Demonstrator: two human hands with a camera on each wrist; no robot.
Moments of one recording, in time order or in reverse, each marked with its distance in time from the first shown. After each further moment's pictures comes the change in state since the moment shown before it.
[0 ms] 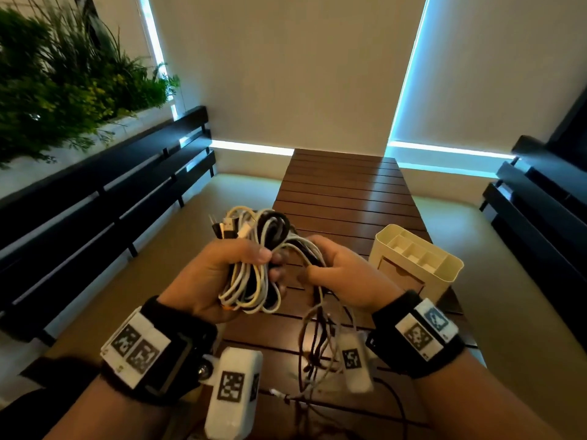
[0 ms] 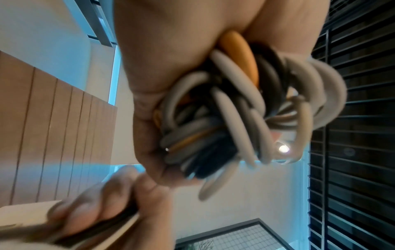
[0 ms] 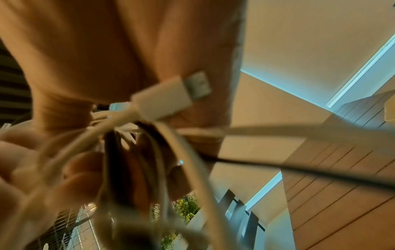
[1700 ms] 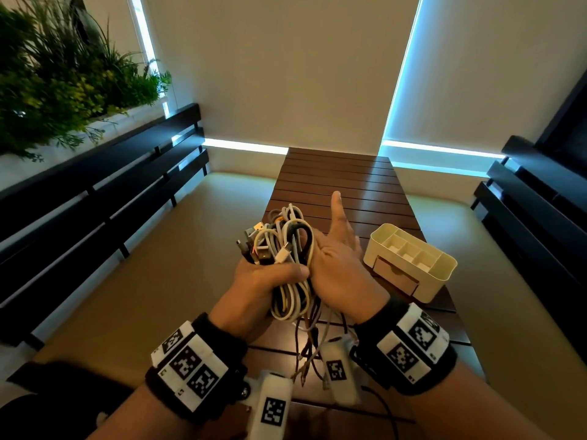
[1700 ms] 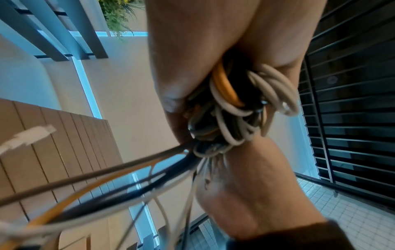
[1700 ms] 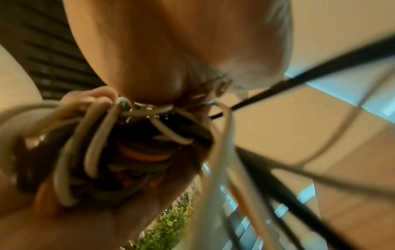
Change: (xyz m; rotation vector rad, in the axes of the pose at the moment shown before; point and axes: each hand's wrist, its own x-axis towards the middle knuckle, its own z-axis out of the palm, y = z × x) left_hand 0.025 -0.046 0.020 0.215 0.340 0.327; right_hand 0.003 -0.023 0.020 -0.626 0.282 0.063
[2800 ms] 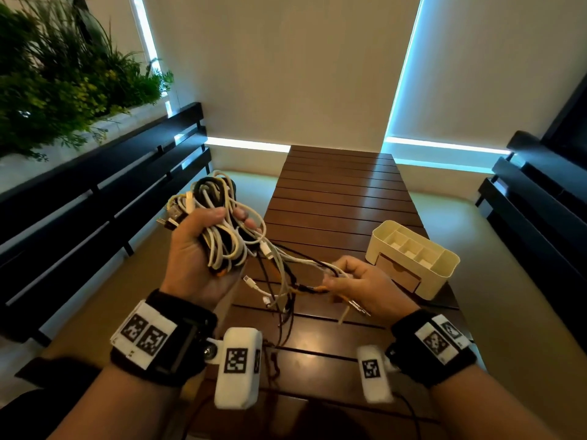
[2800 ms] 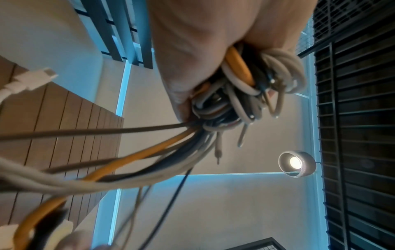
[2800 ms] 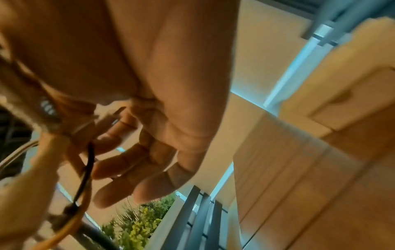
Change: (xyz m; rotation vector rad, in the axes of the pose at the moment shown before) left_hand 0.016 0.039 -0.037 -0.461 -0.090 0.075; right_hand -0.006 0.101 0.016 0.839 -0.199 0.070
